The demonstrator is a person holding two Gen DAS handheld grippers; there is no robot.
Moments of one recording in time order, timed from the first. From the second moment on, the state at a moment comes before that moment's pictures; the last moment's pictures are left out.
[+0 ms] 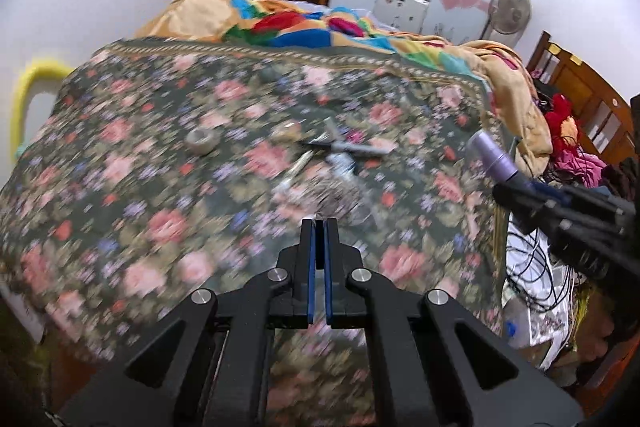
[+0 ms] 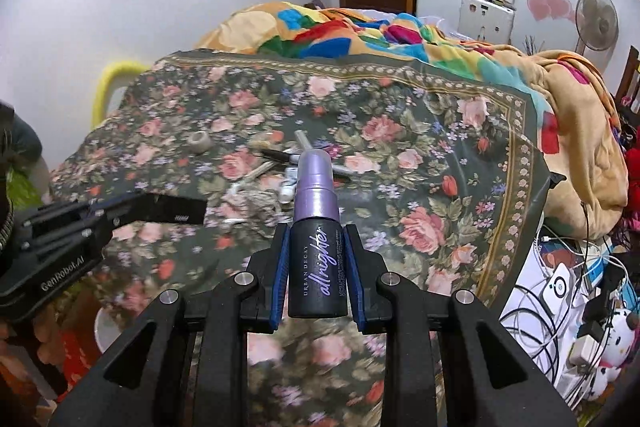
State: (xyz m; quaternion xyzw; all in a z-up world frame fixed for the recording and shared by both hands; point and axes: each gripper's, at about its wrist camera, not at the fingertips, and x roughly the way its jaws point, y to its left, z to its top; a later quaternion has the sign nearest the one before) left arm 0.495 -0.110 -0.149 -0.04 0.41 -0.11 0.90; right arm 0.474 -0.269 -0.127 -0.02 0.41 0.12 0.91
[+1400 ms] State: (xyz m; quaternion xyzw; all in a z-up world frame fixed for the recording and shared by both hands) left arm 0.210 0.239 -0.194 -0.18 0.47 0.17 0.85; right arm 0.310 0.118 -0.168 -0.16 0.49 0.41 0.75
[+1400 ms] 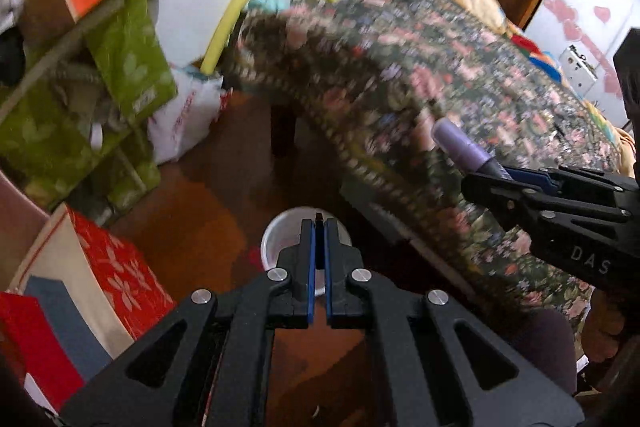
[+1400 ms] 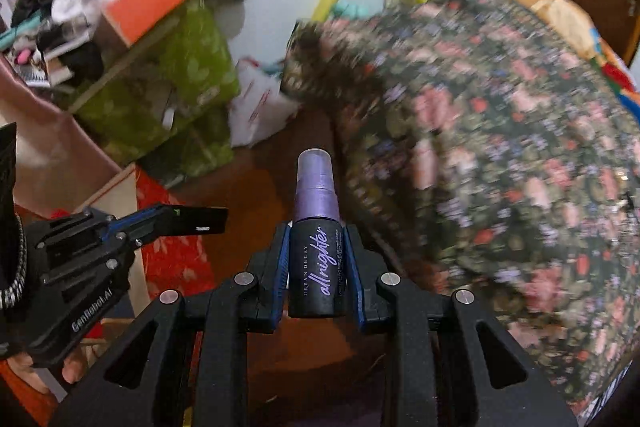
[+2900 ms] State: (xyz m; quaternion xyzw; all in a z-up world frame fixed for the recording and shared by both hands) left arm 0.228 0.139 -0.070 -0.11 0.35 0.16 0.92; right arm 0.327 0.006 -0.070 -0.12 0.36 0.35 0.86
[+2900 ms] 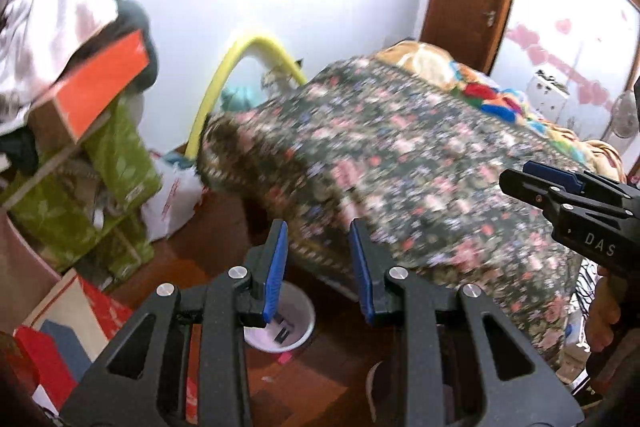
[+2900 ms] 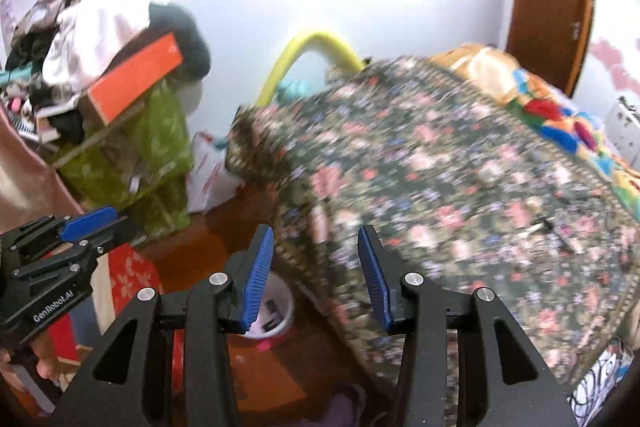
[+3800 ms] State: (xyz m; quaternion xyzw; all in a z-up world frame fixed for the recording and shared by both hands) left arm 0.427 -0.053 -0.097 -0.09 0.37 0.00 0.92; right arm 0.438 -0.253 -0.075 -0.05 0.37 0.11 0.92
